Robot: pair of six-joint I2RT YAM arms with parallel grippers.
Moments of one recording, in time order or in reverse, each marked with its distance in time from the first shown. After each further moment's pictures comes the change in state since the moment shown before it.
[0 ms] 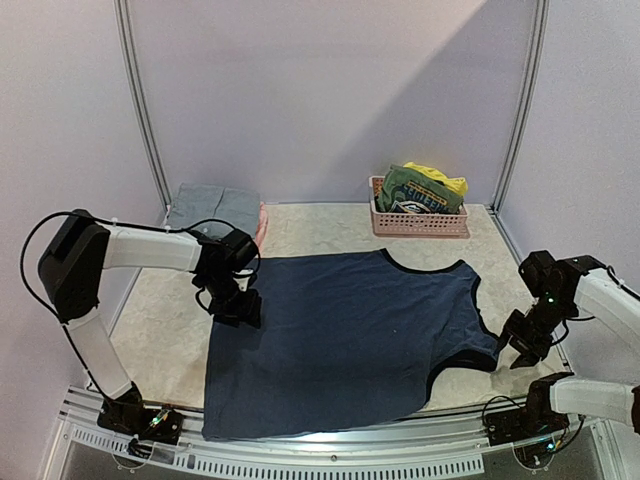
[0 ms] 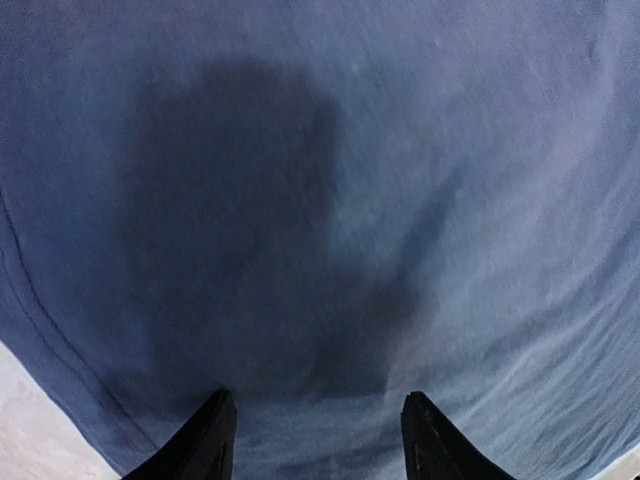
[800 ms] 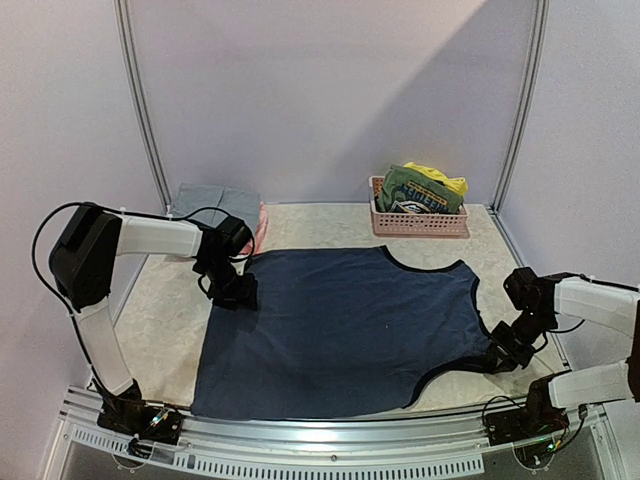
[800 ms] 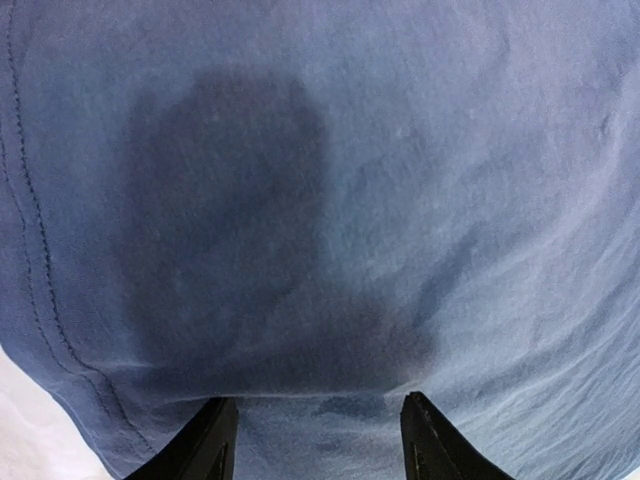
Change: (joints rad) left arm 0.109 0.103 0.111 0.027 -0.029 0.077; right arm 0.000 0.182 -0.166 0.325 -0.026 0.066
